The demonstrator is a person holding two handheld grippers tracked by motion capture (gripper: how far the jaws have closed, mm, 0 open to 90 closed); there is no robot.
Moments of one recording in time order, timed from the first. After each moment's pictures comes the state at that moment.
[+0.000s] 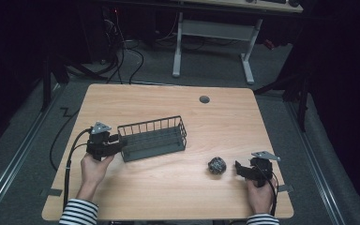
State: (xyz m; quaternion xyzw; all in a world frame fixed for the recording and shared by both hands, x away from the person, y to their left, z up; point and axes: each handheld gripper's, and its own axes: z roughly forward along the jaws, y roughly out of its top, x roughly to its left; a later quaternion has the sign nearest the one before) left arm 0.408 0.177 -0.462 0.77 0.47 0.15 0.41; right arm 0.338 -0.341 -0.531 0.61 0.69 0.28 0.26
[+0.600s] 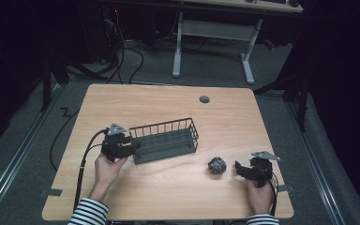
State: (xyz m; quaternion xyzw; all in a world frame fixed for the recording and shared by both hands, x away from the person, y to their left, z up) left arm 0.408 0.140 -0.466 0.78 0.44 0.13 0.41; right arm 0.338 -0.341 -0.531 0.61 0.69 0.28 0.26
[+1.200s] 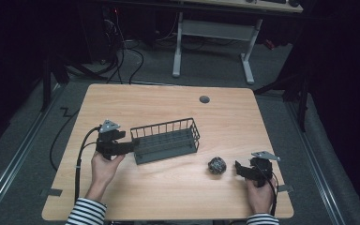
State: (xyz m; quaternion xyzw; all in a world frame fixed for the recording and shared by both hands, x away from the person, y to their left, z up) left arm 0.403 0.159 -0.447 0.76 0.45 0.14 0.44; right arm 0.338 -0.341 -0.531 0.61 0.69 0.28 0.26
